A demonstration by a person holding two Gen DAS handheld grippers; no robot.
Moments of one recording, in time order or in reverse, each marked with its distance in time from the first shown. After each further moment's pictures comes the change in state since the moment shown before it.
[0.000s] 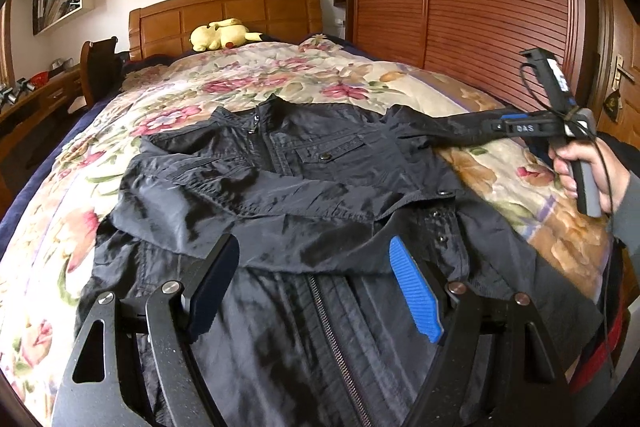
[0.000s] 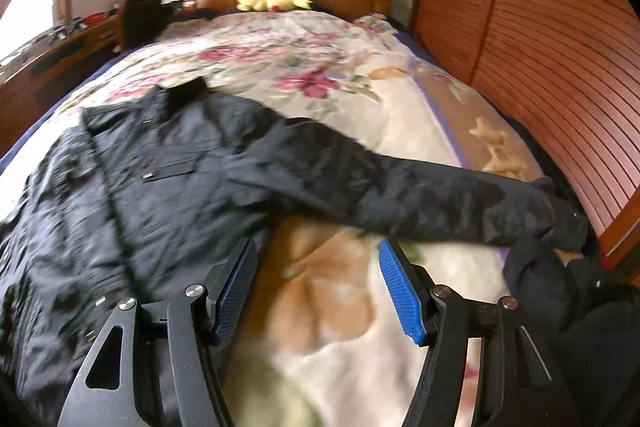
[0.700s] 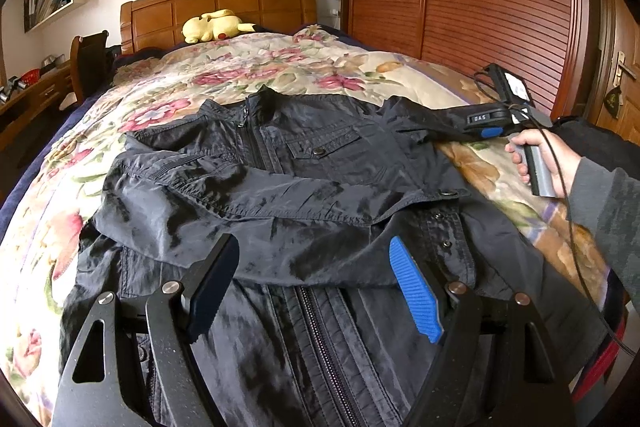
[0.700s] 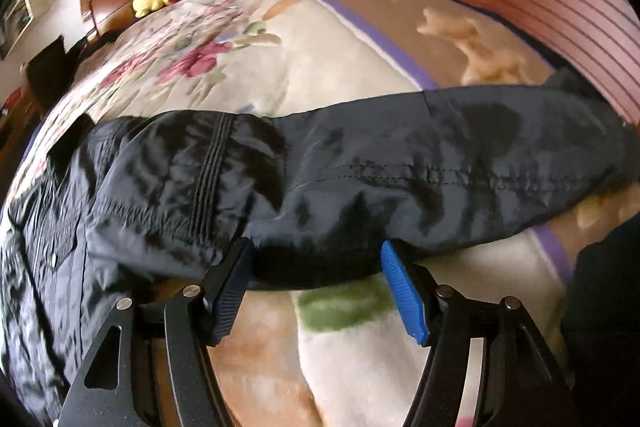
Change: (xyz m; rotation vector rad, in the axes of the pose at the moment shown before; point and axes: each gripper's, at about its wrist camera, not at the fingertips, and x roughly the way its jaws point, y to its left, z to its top) left arm 0.022 -0.004 0.007 0.005 0.034 -0.018; right arm 0.146 -0.070 0.022 0.374 0.166 -0.040
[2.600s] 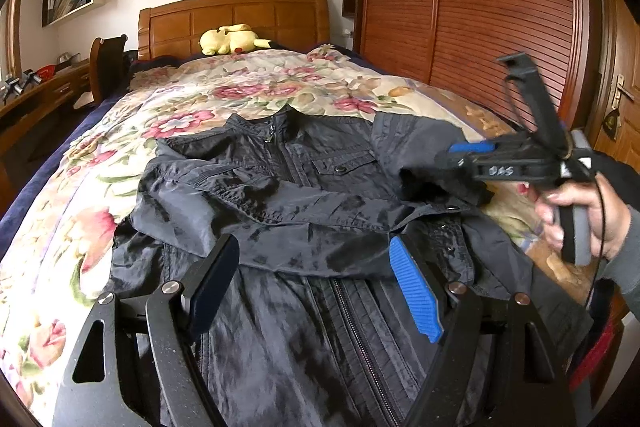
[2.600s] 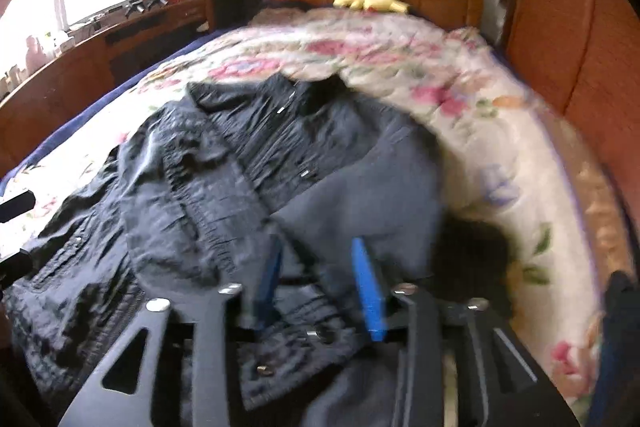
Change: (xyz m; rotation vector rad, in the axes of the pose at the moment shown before) left arm -0.046 0.034 -0.004 -0.041 -0.065 0.006; right arm -0.127 0.207 -0.115 -0.554 -0.153 0.256
